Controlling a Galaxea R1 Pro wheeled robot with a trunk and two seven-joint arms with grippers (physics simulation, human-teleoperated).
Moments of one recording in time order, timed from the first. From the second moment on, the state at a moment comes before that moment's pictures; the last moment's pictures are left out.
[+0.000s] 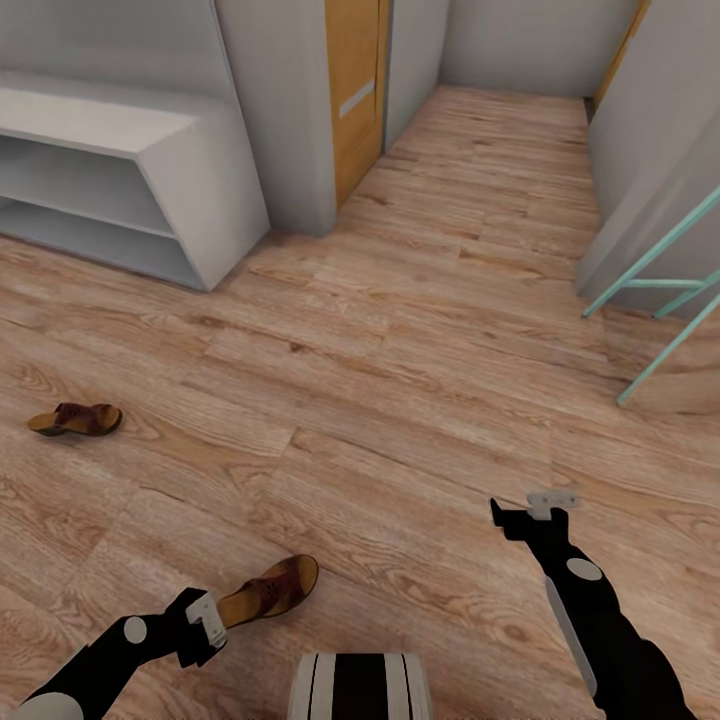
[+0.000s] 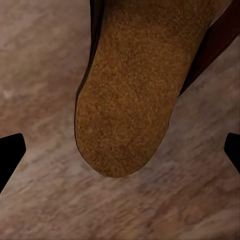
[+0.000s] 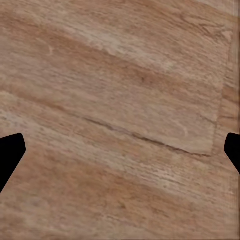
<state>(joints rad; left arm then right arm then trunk) -0.52 0.22 0.04 -0.44 -0.75 -0.16 -0.53 -0.34 -0.10 -0.07 -1.26 0.03 0.29 0.00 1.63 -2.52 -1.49</state>
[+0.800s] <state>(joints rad) -0.53 0.22 0.04 -0.44 -0.75 -0.16 -0.53 -0.34 -0.10 -0.08 -1.47 0.03 0.29 0.00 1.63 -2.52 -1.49</state>
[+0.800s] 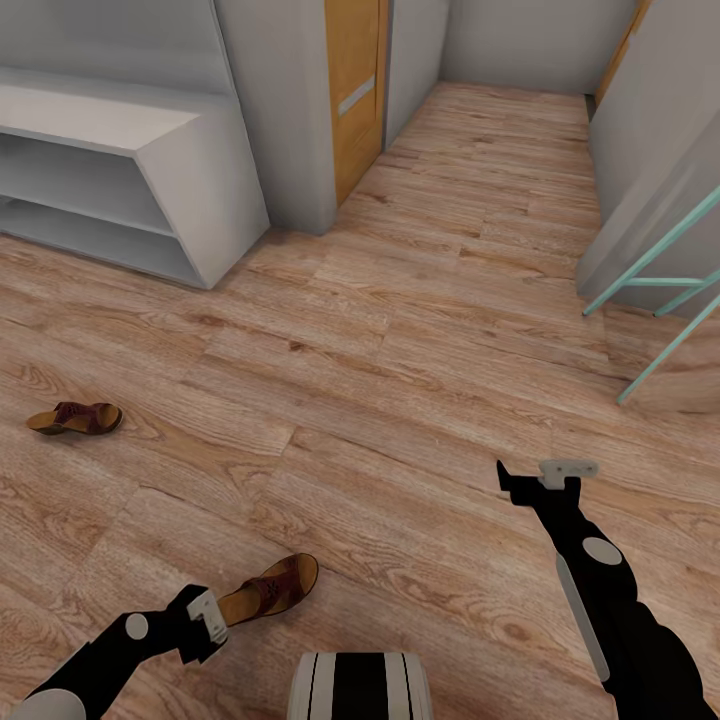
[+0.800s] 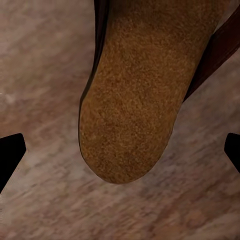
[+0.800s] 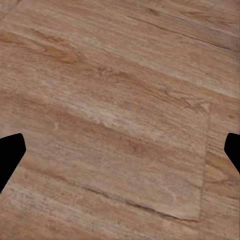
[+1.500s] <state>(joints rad) -0.54 0.18 0.01 -0.54 -0.84 -0.08 -0.54 -0.34 -0.10 -0.09 -1.47 0.03 0.30 0.16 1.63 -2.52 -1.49</state>
